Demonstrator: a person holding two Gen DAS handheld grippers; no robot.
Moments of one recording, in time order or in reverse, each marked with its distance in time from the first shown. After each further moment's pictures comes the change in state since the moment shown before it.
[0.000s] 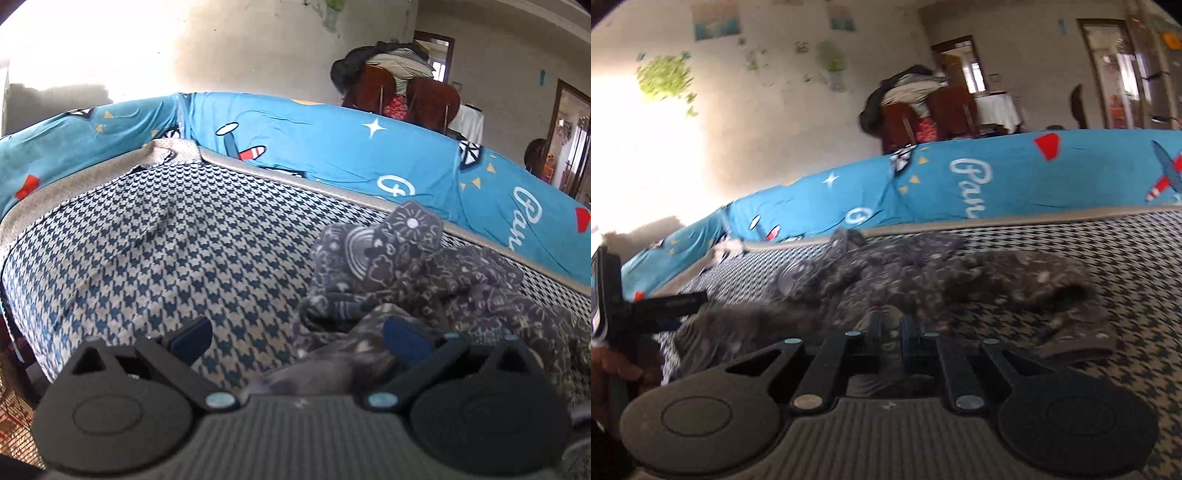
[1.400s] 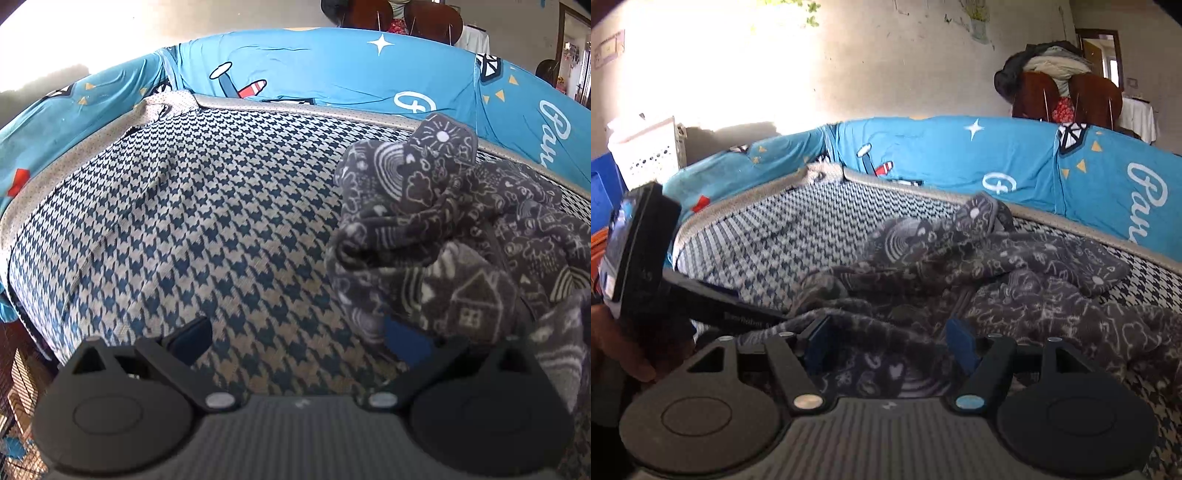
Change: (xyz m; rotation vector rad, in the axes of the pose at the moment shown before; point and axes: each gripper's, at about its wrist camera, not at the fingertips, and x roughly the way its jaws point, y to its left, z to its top) left arm 0.042 0.008 -0.009 0.112 0.225 0.089; right arm 0.131 0.103 0.007 -0.361 0.156 0.323
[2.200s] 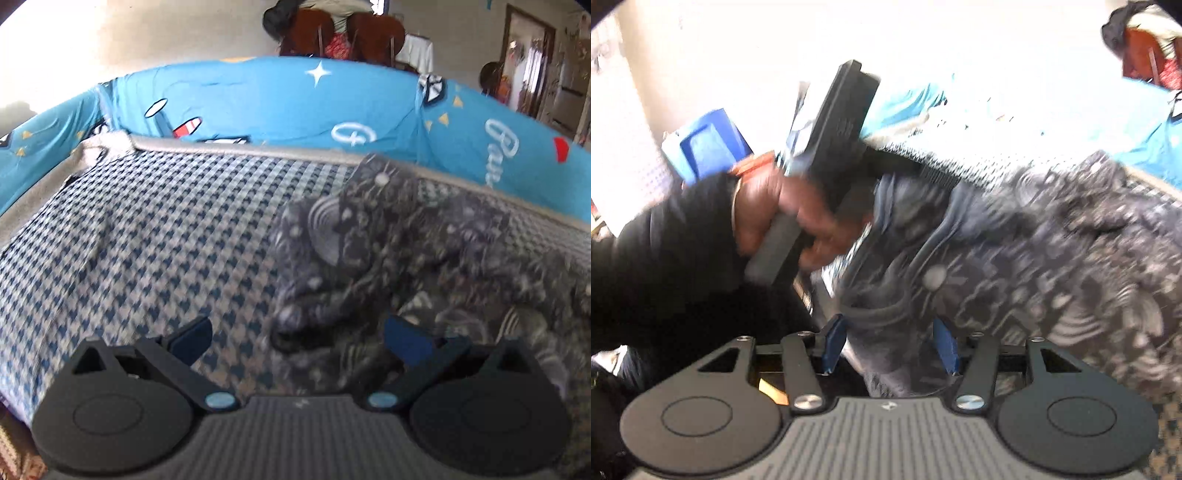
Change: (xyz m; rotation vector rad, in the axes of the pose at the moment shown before) left arm 0.000 -0.018 0.044 0.094 -0.040 -0.143; right arm -0.043 0.017 -0.020 -0.049 0.179 0.364
